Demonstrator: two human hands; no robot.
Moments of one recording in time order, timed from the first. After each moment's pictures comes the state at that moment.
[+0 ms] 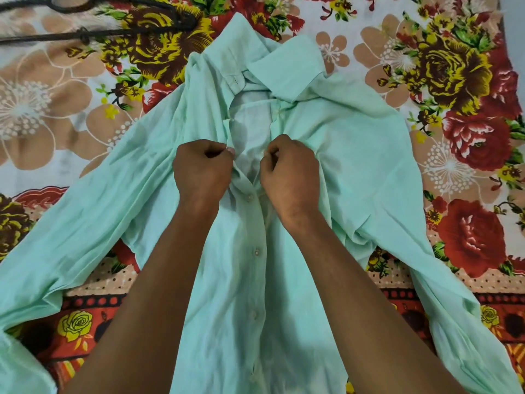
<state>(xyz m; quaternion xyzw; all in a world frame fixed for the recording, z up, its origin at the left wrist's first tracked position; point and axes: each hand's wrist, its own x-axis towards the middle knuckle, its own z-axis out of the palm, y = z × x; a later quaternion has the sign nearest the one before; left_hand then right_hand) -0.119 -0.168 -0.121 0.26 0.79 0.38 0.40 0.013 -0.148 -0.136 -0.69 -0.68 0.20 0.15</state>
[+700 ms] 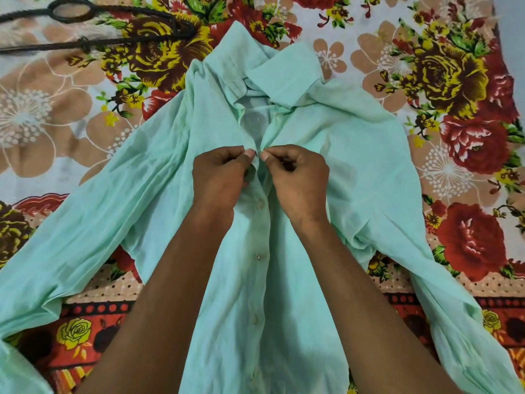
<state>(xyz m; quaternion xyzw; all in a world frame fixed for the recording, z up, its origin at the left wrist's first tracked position) -0.096 -0.168 -0.111 0.18 0.71 0.44 0.52 0.022 -0.154 -0.125 -0.67 -0.53 0.39 0.35</state>
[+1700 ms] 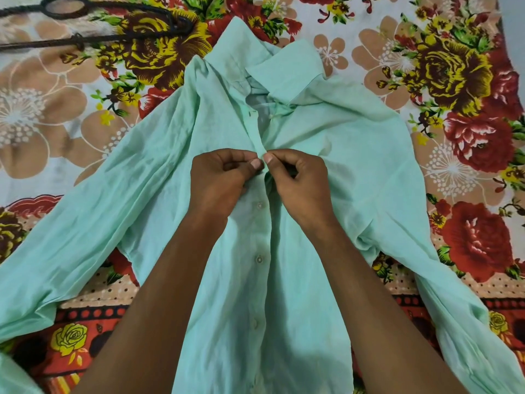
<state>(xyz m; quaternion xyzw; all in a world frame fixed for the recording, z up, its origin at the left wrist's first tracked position) -0.102 -0.175 -0.123 0.26 0.70 0.42 0.52 0.035 -0.156 -0.135 -0.62 -0.57 0.42 0.34</state>
